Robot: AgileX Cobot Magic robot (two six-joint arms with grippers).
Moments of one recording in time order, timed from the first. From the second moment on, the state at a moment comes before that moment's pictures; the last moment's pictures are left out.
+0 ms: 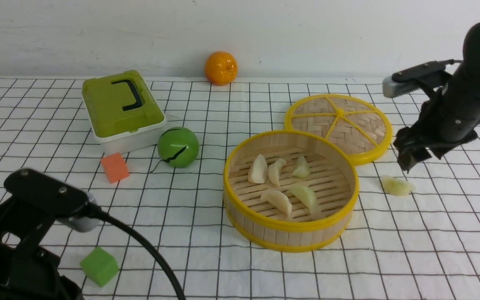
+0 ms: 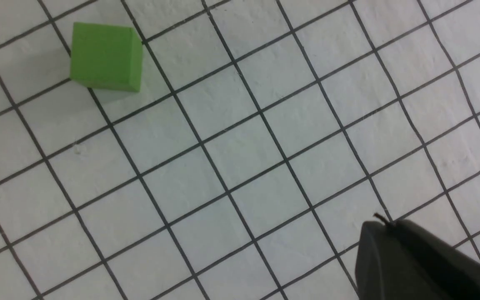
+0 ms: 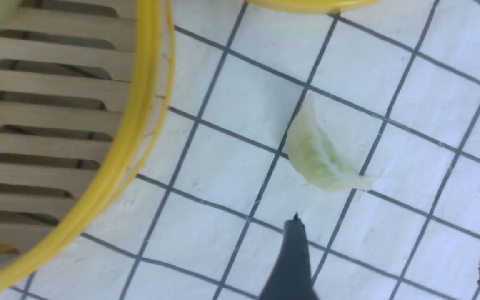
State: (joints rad) right arm 0.06 1.94 -1.59 0.07 0.95 -0.29; left arm -0.59 0.96 -0.78 -0.05 0.99 -0.09
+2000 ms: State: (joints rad) right arm 0.26 1.96 -1.68 0.35 1.06 -0.31; left arm -0.59 0.20 -0.53 -0.03 0.88 -0.09
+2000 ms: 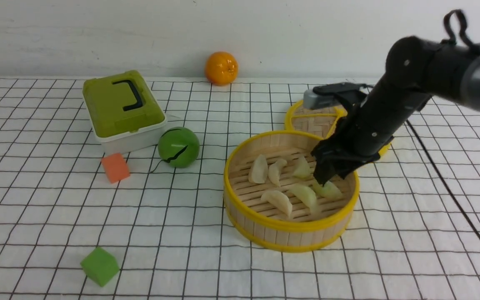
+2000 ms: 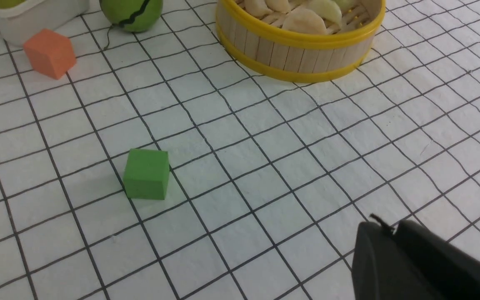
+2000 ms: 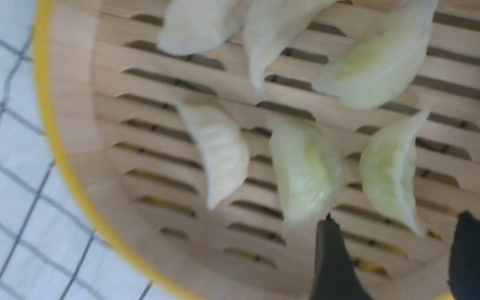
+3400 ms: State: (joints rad) right arm 0.26 0.39 -0.71 0.36 0.78 -0.37; left arm -0.59 0.20 -0.53 -0.03 0.88 -0.09
